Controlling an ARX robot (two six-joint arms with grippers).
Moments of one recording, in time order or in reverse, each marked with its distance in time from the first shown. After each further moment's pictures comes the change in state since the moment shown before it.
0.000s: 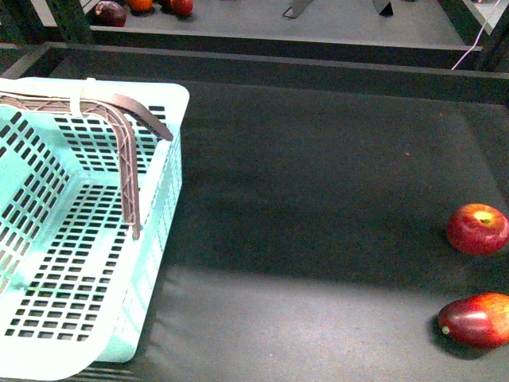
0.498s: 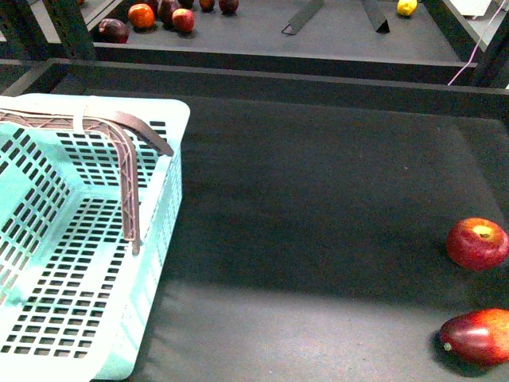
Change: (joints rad) left arm 0.000 0.000 0.000 0.000 0.000 0.000; right arm 0.000 0.000 0.000 0.000 0.000 0.000
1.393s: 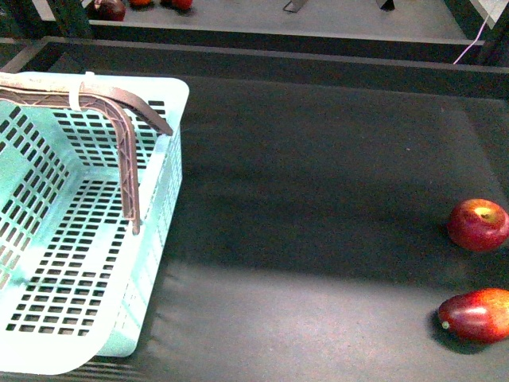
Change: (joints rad) left arm -0.077 1.417 0.598 0.257 0.082 -1.189; right arm 0.000 0.000 0.000 0.000 0.000 0.000
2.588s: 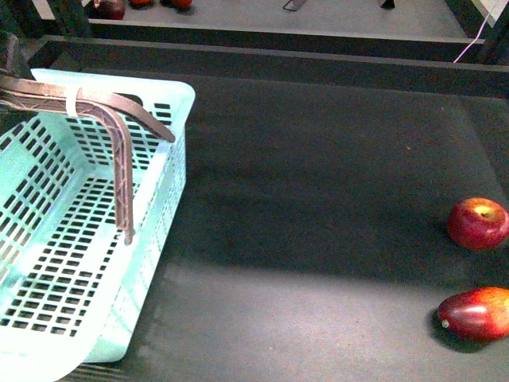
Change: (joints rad) left arm 0.031 0.360 0.262 -0.107 -0.053 -0.087; right arm 0.000 0.000 0.000 0.000 0.000 0.000
